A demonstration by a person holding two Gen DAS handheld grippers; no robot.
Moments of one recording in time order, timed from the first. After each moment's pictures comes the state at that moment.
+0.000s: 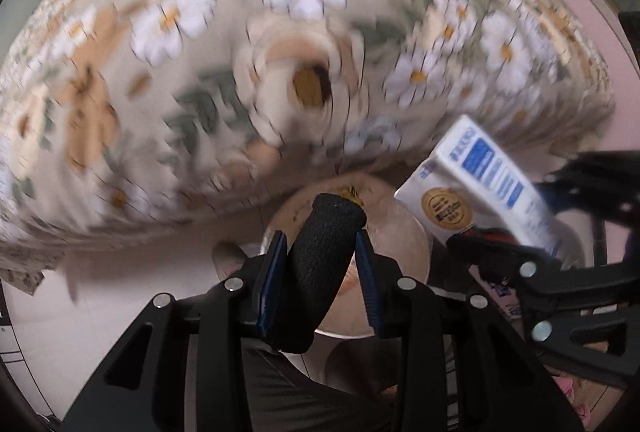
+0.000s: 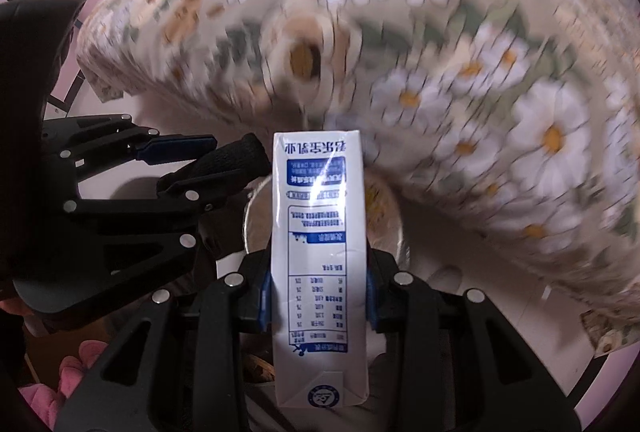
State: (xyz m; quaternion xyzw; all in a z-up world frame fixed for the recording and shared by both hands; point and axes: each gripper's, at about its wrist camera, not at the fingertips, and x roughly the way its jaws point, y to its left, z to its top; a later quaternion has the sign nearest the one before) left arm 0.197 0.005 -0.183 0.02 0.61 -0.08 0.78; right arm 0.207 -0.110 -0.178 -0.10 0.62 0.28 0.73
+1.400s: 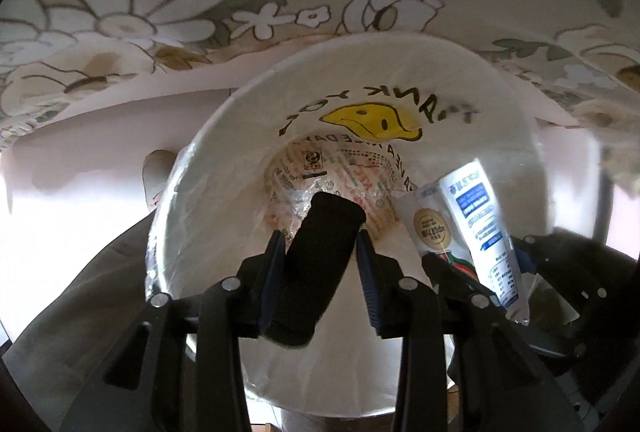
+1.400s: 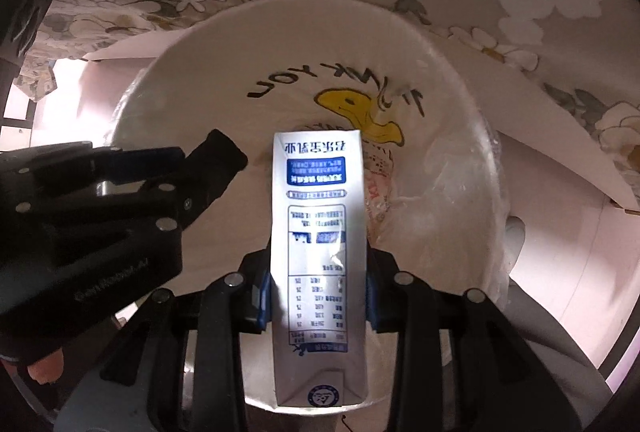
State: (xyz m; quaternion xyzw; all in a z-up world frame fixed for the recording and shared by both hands) left arm 0.222 0.016 -0.426 -0.08 0.73 -0.03 0.68; right arm 0.212 -0.094 -0.428 -0.07 0.71 0.21 0.67
